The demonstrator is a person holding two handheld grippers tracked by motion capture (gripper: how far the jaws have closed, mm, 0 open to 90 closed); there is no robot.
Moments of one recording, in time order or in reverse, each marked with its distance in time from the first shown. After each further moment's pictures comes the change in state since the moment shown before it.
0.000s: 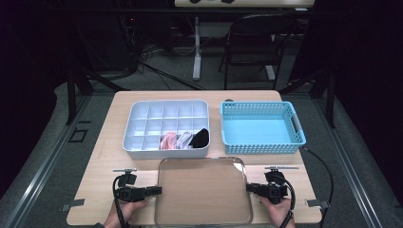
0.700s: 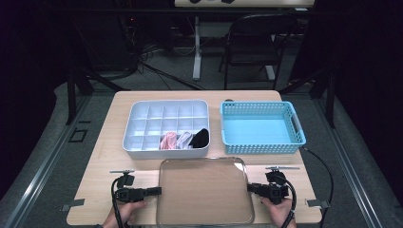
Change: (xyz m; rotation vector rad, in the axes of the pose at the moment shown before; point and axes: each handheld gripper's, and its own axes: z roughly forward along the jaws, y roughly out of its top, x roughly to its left) left arm 0.009 -0.003 0.001 -0.003 -0.078 -0.077; right arm -0.002 -0.001 -0.002 -0.007 -0.008 -0.012
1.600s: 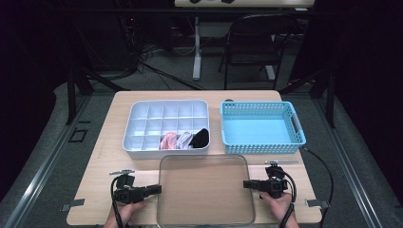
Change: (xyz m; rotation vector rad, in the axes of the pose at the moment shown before) left arm -0.015 -0.001 -0.007 -0.061 0.040 0.139; right arm -0.009 0.017 0.006 0.041 0.124 0.010
